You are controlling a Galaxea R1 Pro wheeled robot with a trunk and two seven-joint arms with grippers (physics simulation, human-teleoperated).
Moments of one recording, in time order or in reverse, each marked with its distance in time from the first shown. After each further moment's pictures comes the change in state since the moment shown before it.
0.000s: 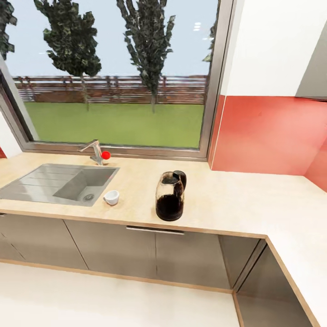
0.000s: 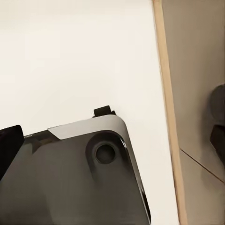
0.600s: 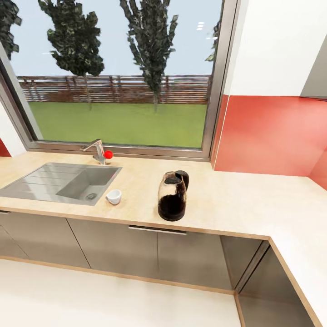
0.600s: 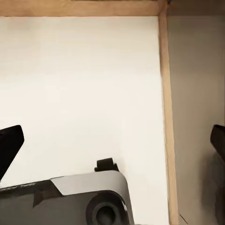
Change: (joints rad) left arm 0.000 0.004 0.000 -0.004 -0.001 0.000 -0.001; right arm 0.000 0.007 0.066 -0.178 0.057 -0.006 0.003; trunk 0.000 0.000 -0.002
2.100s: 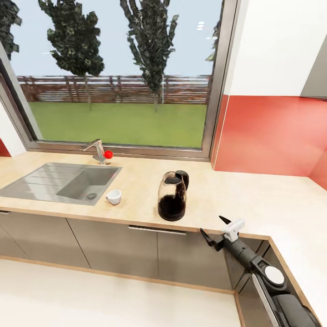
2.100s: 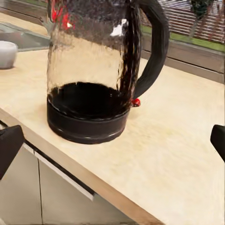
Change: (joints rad) left arm 0.034 0.018 0.002 0.006 -0.003 0.005 0.004; right arm -0.031 -0.133 0.129 -1.166 0.051 0.116 0.582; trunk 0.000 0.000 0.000
